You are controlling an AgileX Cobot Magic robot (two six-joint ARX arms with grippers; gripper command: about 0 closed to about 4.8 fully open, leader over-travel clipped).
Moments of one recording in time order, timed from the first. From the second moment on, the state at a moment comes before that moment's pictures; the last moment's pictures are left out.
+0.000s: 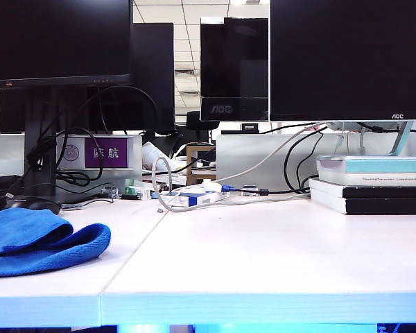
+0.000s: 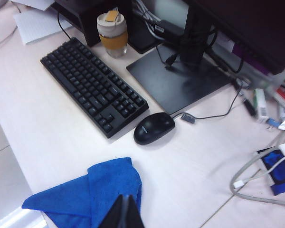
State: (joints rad) left arm -0.06 0.58 0.96 -0.39 0.33 -0.04; right arm 0.88 2.01 2.62 -1.11 -0.04 0.02
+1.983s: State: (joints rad) left arm -0.07 0.00 0.05 -0.19 0.09 -0.02; right arm 0.92 1.51 2.50 -1.40 0.08 -0.02
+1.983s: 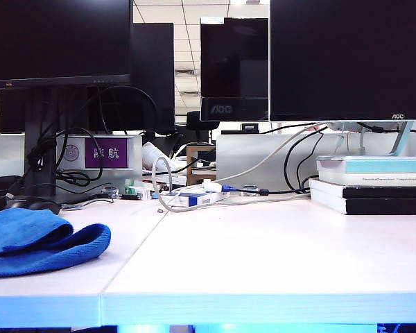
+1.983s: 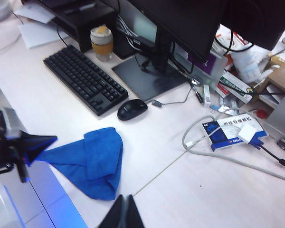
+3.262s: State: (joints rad) left arm -0.07 0.00 0.02 -0.18 0.08 -0.04; right arm 0.85 0.85 1.36 -0.78 0.16 -0.02
